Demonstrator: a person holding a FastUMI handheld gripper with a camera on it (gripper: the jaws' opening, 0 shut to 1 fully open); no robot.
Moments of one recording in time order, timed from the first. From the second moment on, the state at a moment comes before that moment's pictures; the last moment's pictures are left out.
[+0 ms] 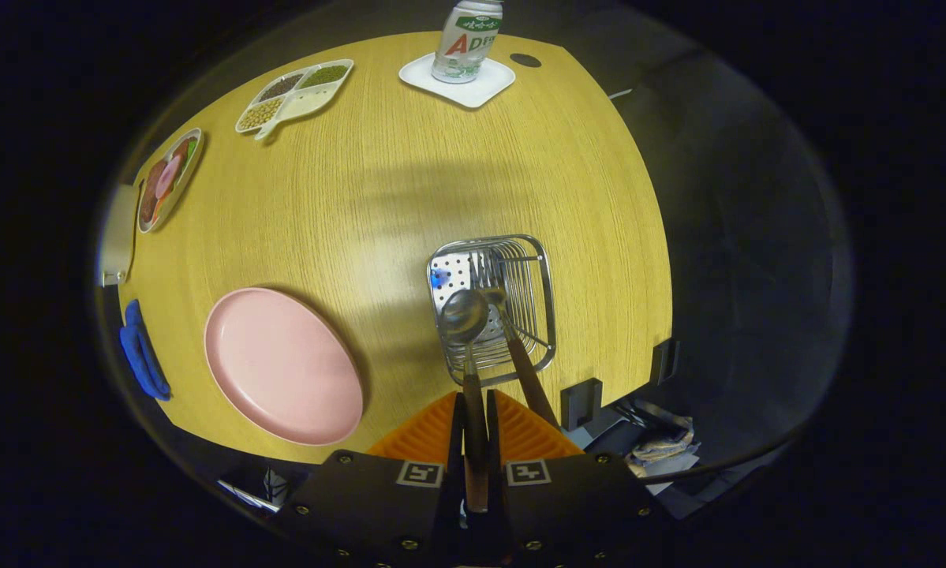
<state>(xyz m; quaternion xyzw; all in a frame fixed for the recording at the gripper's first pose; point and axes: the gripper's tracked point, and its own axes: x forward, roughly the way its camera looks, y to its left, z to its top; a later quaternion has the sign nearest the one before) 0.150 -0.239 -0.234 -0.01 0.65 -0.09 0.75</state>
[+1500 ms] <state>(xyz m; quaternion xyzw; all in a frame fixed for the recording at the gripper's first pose) 0.181 -0.137 -0.066 0.04 0.19 -0.01 0.98</state>
